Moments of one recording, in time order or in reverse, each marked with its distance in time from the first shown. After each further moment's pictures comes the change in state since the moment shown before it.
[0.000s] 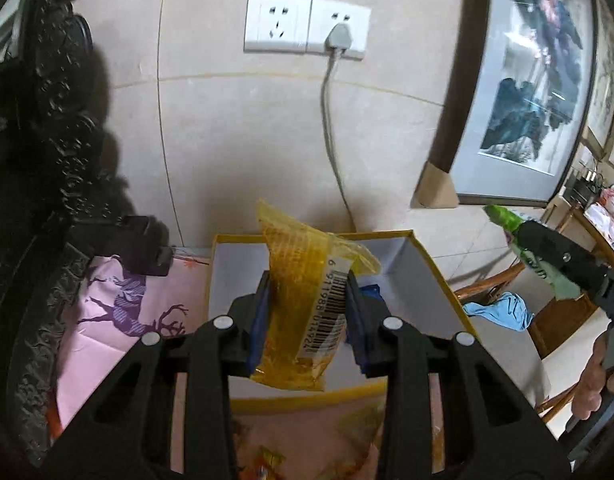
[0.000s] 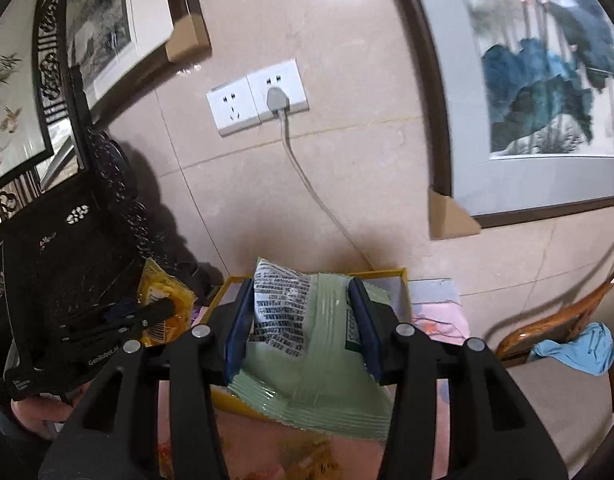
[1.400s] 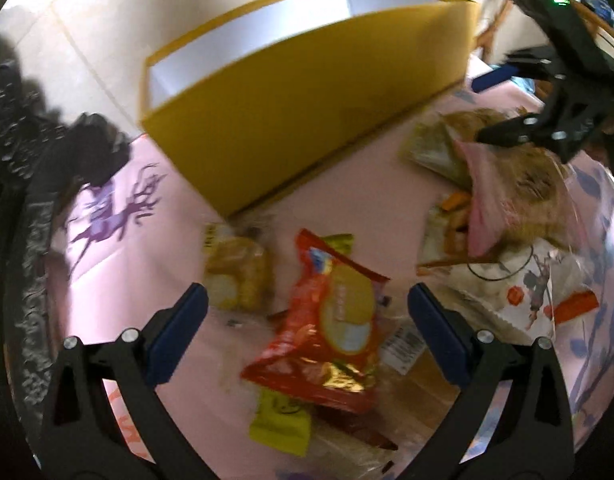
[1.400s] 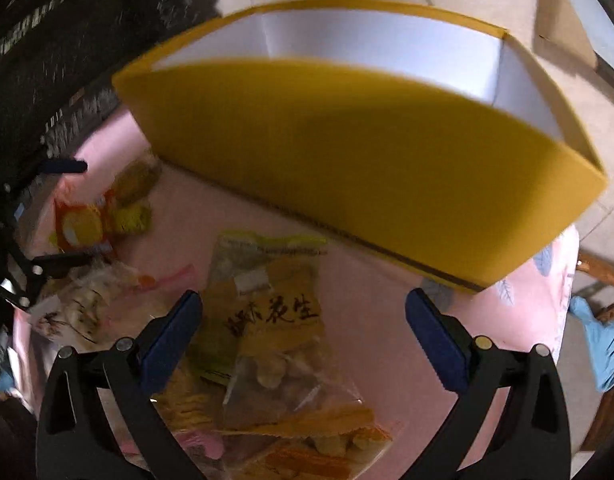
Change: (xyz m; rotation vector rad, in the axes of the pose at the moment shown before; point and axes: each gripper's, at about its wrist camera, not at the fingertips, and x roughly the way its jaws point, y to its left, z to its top) left arm 0.027 0.027 -0.203 0.531 0.395 -0.038; right arm 0.096 -0.012 -0.203 -0.338 0.557 0.125
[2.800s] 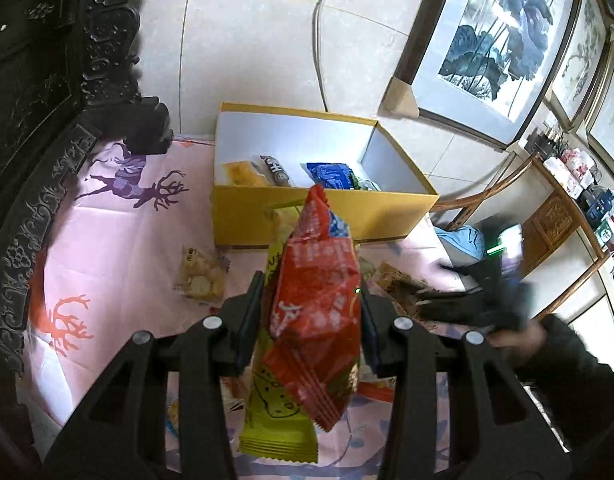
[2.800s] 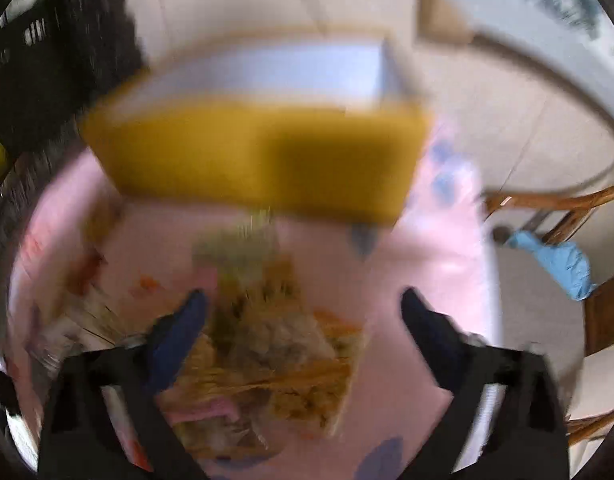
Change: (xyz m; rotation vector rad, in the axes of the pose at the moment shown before) left arm -0.148 0.007 0.005 -0.551 -0.257 -0.154; right arm -0.018 0.001 -0.039 0.267 -0.007 -0.169
